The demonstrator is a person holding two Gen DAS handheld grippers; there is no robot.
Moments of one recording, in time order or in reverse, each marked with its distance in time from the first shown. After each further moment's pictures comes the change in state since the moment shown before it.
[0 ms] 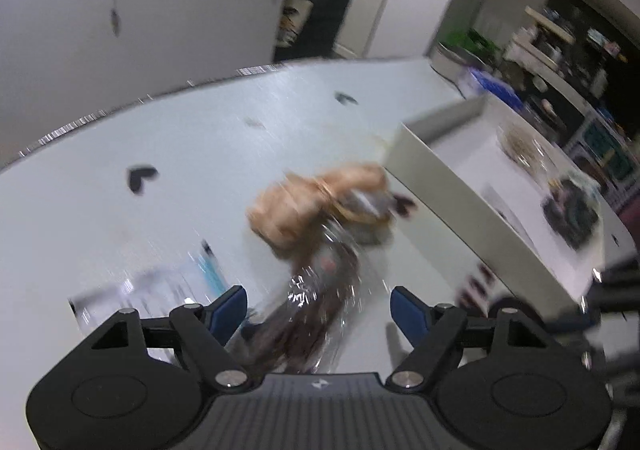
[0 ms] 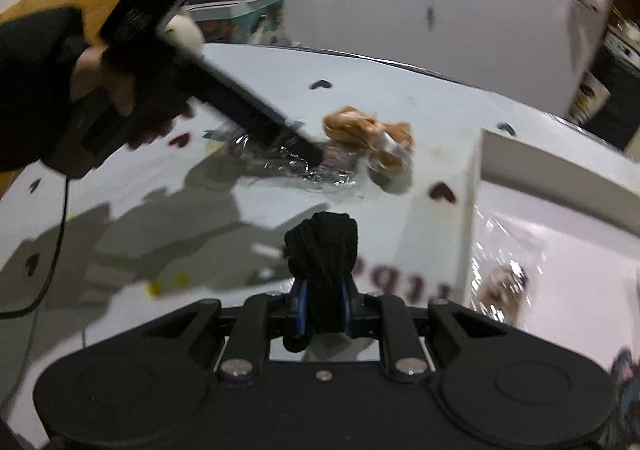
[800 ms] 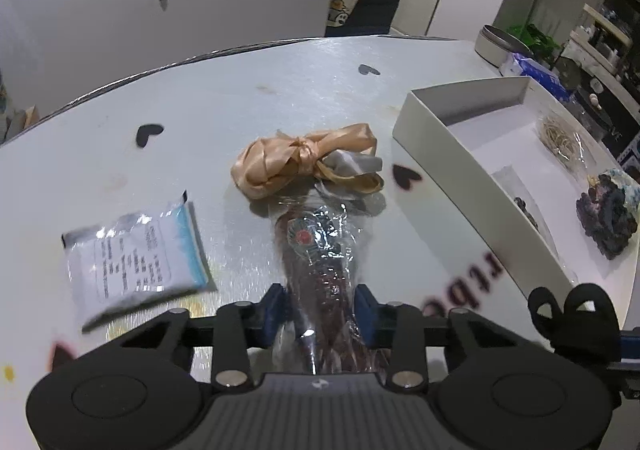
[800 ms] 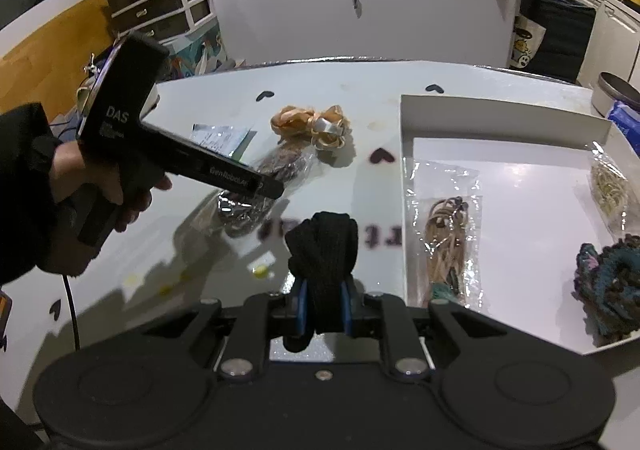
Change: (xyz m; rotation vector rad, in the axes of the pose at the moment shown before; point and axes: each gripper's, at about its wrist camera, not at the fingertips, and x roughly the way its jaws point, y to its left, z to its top) left arm 0.015 -0.048 -0.013 -0.102 0.057 0.180; right arm -0.045 -0.015 -0.023 0.235 -0.015 -0.048
